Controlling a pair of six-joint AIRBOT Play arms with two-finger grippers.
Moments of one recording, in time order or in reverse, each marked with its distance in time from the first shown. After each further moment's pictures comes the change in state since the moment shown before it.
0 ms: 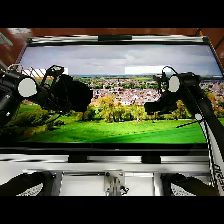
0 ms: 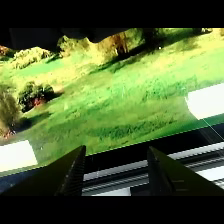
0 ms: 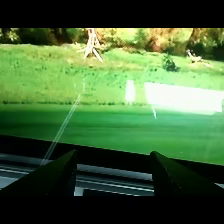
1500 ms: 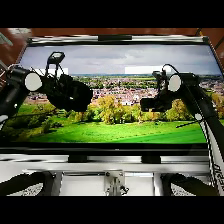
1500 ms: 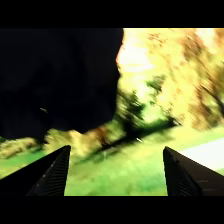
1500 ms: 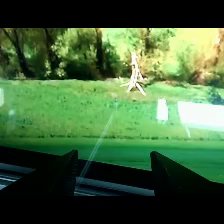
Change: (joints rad) left arm 0.065 -0.109 0.056 -0.042 0.306 0.014; right arm 0.000 0.000 0.000 0.120 -0.100 0.042
